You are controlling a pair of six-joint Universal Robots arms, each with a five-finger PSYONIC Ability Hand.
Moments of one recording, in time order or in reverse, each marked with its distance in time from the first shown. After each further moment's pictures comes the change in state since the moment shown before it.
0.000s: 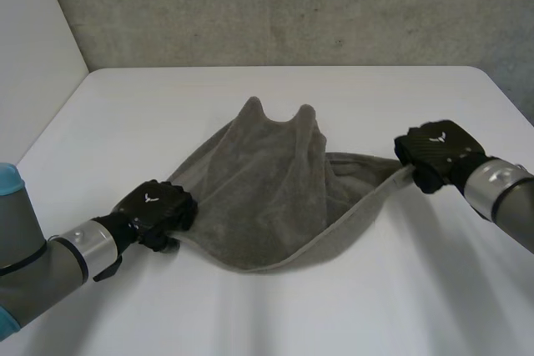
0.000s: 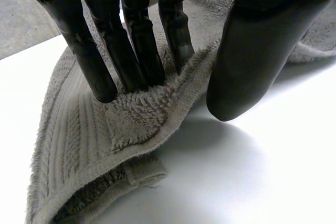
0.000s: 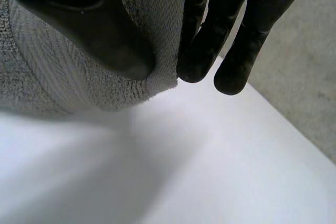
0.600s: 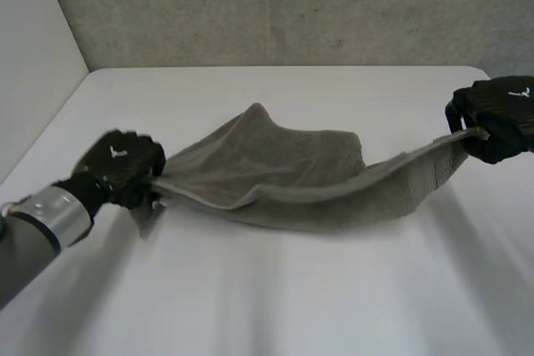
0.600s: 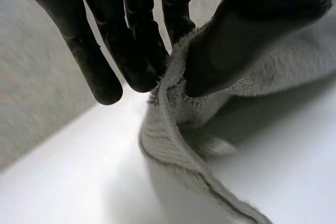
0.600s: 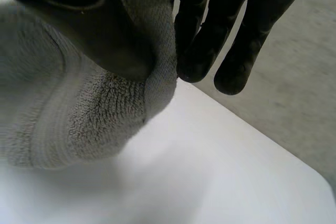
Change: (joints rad) left arm 0.006 0.310 -0.029 0.013 -0.103 -0.057; right arm -0.197 -0.339 -0.056 0.354 -0.195 0.135; left_hand 0.401 0.428 0.435 0.456 0.437; right_hand 0.002 0.000 0.000 0.000 0.000
